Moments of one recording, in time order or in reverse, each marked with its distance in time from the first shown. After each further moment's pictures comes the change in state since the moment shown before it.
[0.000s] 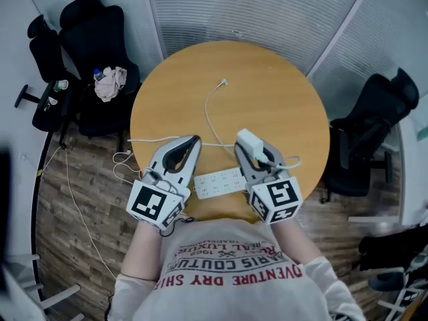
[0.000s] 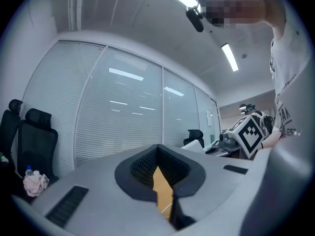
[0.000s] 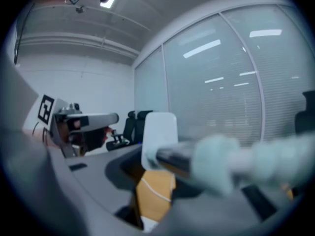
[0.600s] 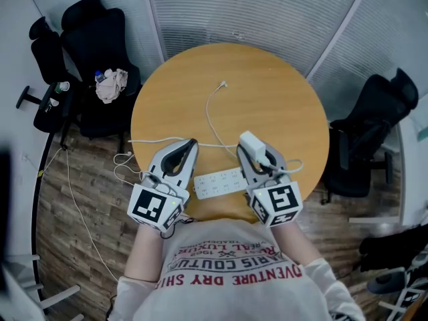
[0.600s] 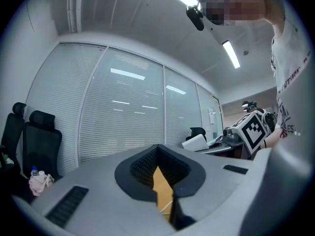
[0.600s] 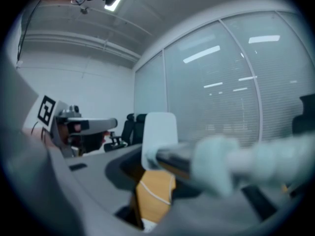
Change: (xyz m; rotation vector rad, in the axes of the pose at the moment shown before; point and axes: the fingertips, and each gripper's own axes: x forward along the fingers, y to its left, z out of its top) left arm -0.008 0.000 -0.004 0.017 0.015 0.037; right arm -0.012 -0.001 0.008 -0.019 -0.053 -0.015
